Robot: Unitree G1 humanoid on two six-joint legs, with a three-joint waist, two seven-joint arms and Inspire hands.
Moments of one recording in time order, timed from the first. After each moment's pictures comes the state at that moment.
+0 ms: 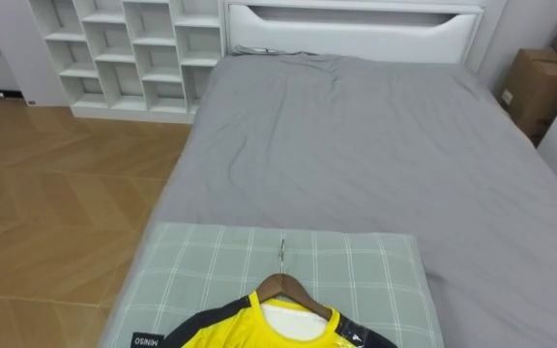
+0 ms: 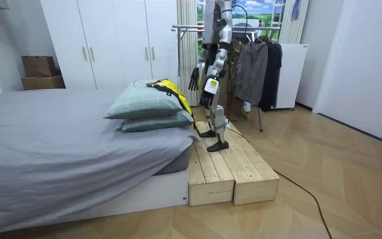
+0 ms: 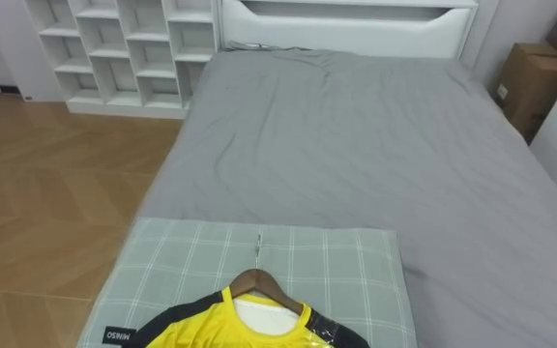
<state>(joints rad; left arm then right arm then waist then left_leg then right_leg) 0.13 0.17 0.06 1.17 0.01 -0.09 -0.01 0.08 -0.20 -0.02 1.29 0.19 -0.05 0.28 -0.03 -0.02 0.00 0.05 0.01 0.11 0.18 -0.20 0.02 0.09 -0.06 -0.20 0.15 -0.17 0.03</state>
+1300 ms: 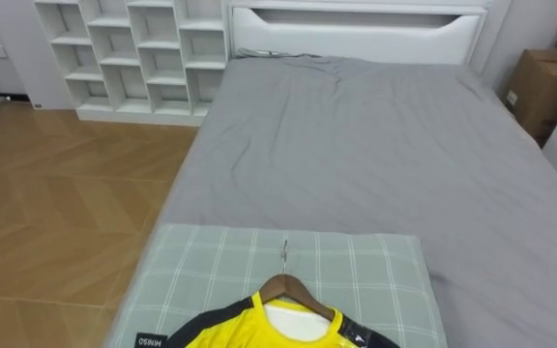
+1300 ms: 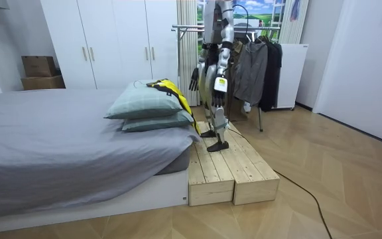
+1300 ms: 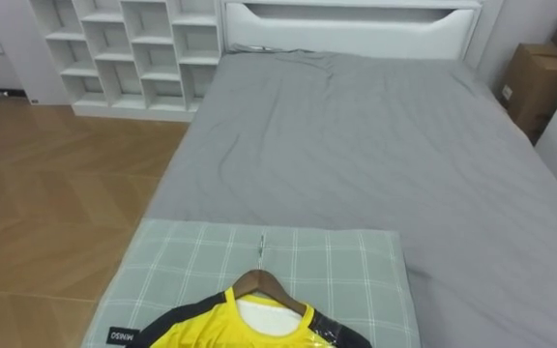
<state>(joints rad) 0.17 0.18 0.15 1.15 0.13 -0.02 0.27 0.07 -0.20 -0.04 1.30 0.21 -0.03 0.22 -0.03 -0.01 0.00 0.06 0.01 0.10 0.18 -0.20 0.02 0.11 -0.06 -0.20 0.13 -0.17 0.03</state>
